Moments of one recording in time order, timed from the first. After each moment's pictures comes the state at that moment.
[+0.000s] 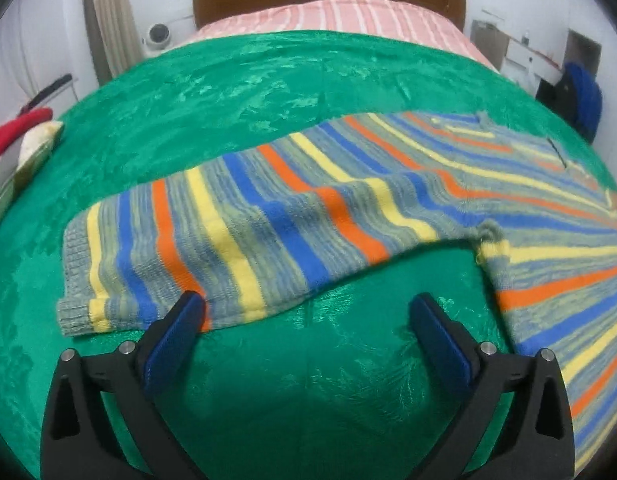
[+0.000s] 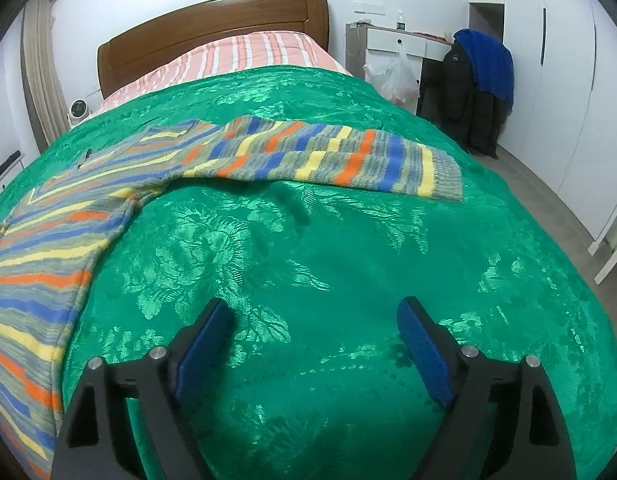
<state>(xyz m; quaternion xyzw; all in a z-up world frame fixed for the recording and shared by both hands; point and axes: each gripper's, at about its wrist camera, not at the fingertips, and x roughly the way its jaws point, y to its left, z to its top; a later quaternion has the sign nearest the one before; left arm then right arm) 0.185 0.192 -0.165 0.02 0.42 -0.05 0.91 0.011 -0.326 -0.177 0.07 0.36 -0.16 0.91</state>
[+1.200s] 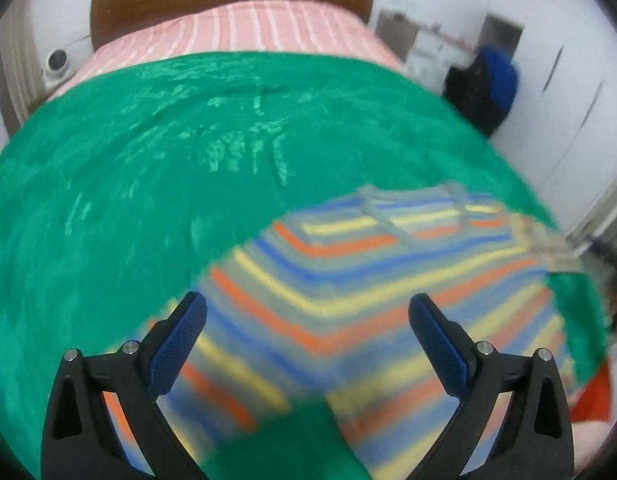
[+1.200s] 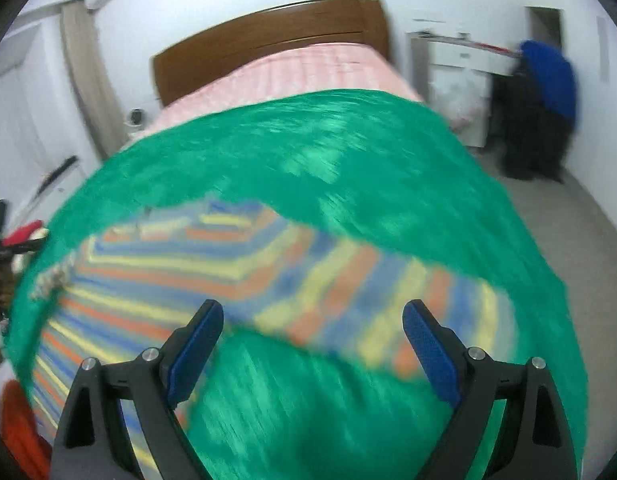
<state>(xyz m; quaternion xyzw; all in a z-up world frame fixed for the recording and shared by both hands) 0.284 0.125 -0.063 0.04 0.45 -0.23 0.87 0.120 -0.356 -0.069 0.10 0.36 -0.01 0.93</state>
